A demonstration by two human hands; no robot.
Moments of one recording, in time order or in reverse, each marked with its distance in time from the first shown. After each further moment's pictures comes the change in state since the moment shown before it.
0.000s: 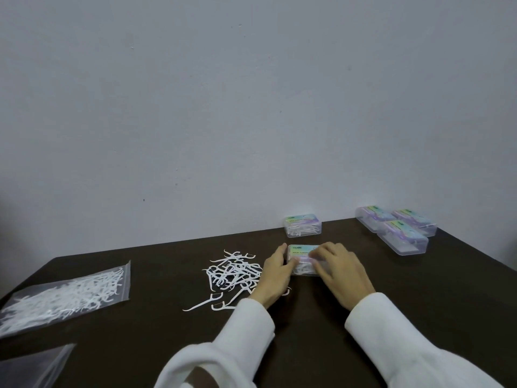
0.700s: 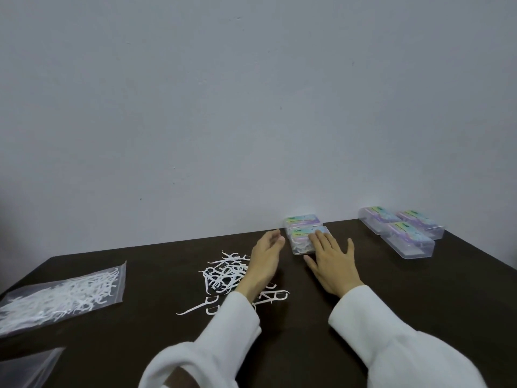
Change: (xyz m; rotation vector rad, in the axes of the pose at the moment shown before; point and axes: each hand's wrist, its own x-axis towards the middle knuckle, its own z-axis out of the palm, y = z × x) left_hand 0.019 0.011 -0.017 -0.127 0.147 0.021; right_hand 0.039 0.008 0.027 -0.328 -0.203 0.104
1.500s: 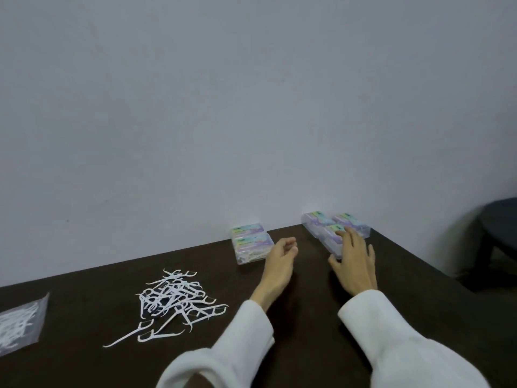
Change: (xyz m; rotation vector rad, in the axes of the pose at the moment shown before) left_hand -0.004 0.032 0.126 -0.057 -0.216 0.040; right_hand -0.040 0.126 -0.013 0.325 0.310 0.385
